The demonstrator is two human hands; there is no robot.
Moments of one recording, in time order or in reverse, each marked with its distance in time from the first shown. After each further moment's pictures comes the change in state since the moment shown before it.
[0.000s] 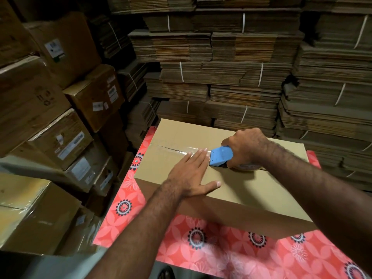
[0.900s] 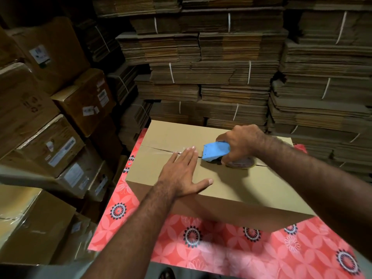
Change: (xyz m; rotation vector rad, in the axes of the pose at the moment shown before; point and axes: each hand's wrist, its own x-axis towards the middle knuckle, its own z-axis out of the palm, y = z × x) left_hand -0.002 0.004 0.001 0.014 0.011 -0.118; right_hand -0.011 0.019 0.002 0.136 -0.057 0.023
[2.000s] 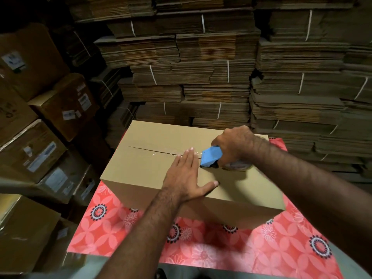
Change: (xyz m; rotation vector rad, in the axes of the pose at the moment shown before) left_hand 0.012 0.103 0.004 -0.016 0.007 -0.026; right_hand -0.055 0.039 0.027 -0.062 -0.032 0.035
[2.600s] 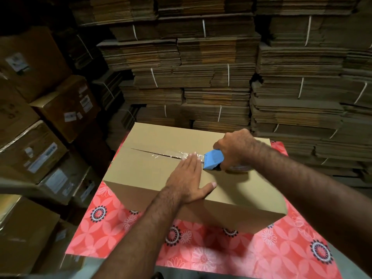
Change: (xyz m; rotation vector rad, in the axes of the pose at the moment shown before) left_hand 0.005 0.000 0.000 -0.021 -0.097 0.093; right_hand -0.007 0.001 0.002 -0.083 0.024 -0.016
